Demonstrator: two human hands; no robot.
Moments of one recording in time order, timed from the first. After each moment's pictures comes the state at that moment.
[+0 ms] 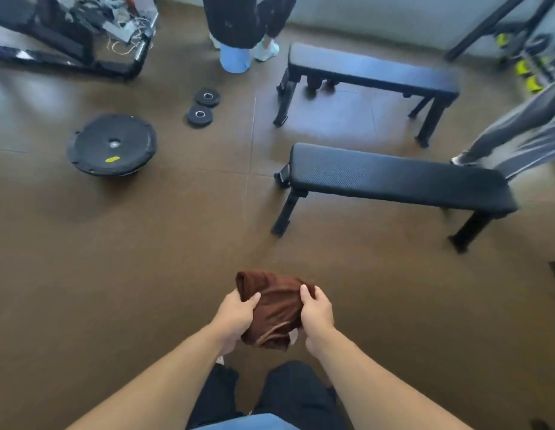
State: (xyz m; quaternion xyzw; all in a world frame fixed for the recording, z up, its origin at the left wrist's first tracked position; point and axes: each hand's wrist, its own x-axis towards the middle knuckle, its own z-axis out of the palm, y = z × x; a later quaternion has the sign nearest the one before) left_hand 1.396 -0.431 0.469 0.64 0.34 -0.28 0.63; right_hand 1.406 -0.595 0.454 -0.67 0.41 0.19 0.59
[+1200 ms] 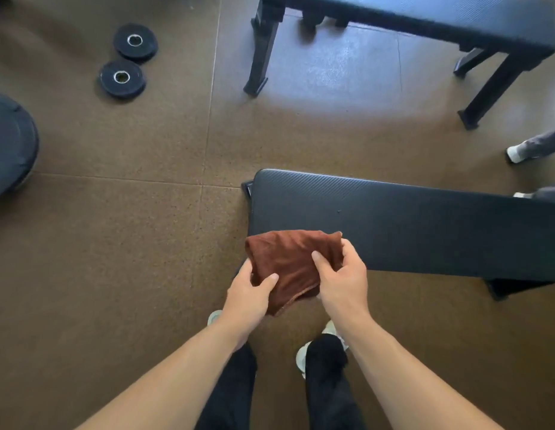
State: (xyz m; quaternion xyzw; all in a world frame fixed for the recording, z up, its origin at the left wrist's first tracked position) left_hand 1.934 -0.593 0.275 0.66 0.31 -0.29 0.62; right_hand 1.964 -0.745 0.319 -0.80 0.28 0.12 0.51
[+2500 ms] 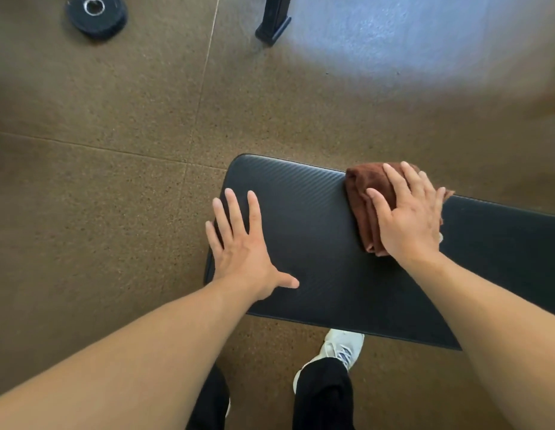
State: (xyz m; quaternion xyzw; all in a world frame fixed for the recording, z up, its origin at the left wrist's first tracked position) left_hand 2.094 -0.665 0.111 0.90 0.17 -0.36 0.17; right_hand 2.181 -0.911 0.083 -0.98 0.03 0.13 0.14
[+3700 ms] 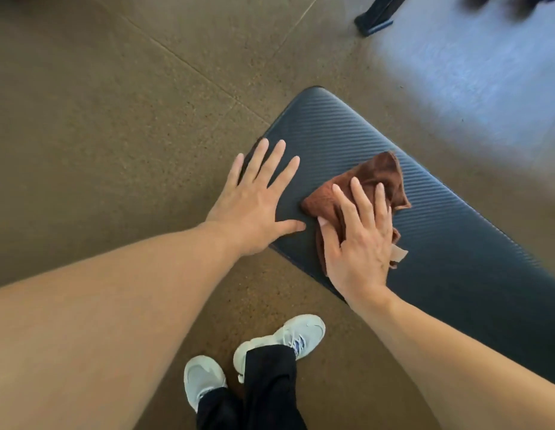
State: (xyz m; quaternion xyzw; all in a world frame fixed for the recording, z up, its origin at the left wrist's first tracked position) left_hand 2.014 -0.654 0.085 0.96 0.10 -0.20 0.16; right_hand 2.071 -0.858 0.064 -0.95 -0.24 0.07 0.16
